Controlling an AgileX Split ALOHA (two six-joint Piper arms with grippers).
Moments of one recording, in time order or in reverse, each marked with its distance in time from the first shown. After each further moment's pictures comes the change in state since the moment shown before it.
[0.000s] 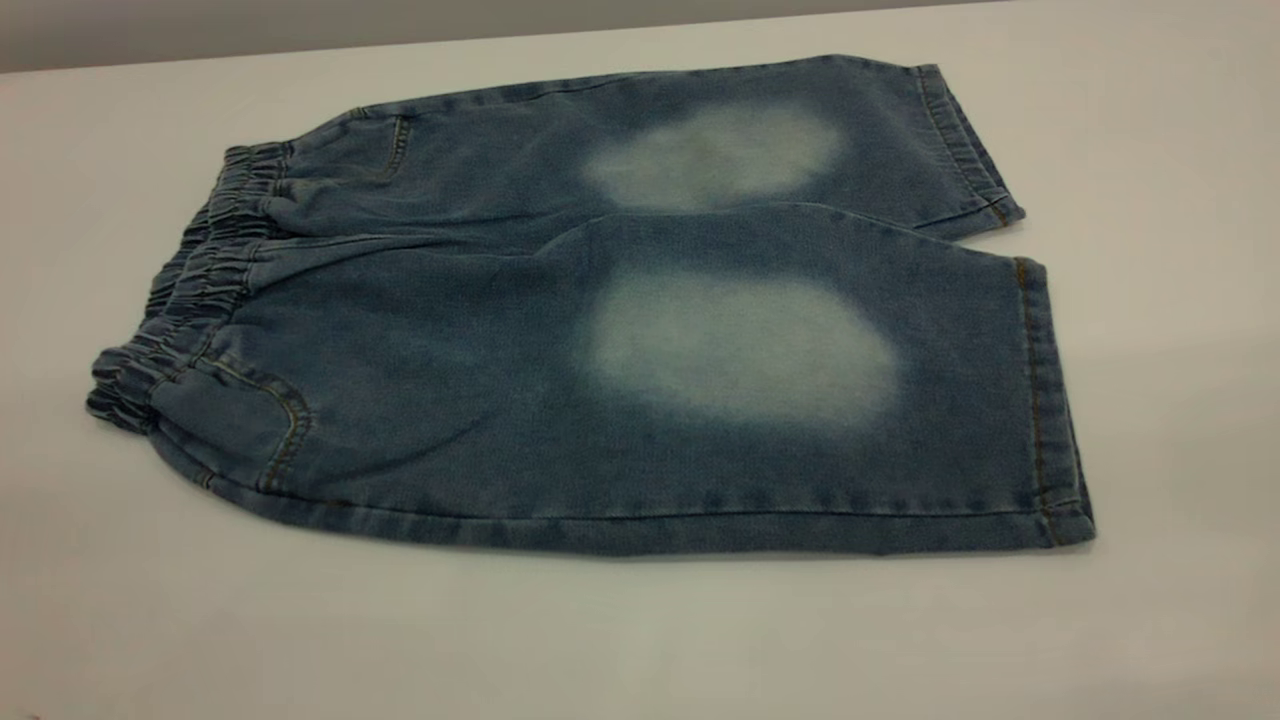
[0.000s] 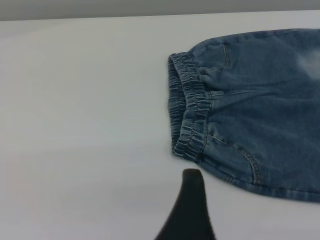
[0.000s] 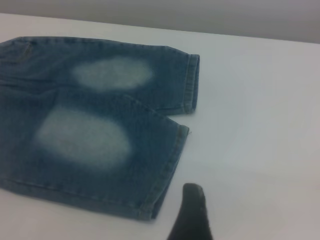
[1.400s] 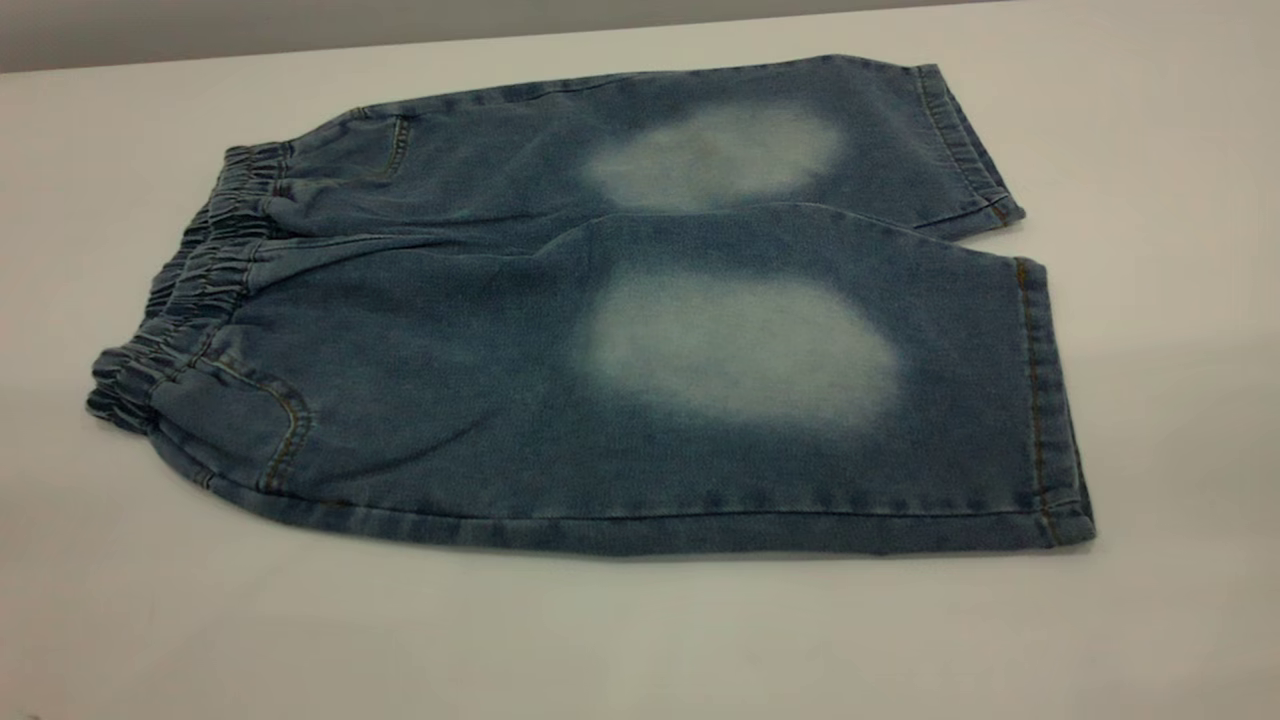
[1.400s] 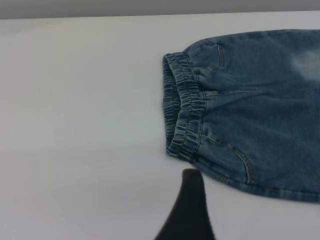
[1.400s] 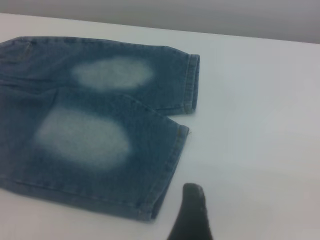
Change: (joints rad) left arm 0.000 0.000 0.000 -0.018 0.000 0.000; right arm 0.000 0.000 0.000 0.000 0.000 -0.001
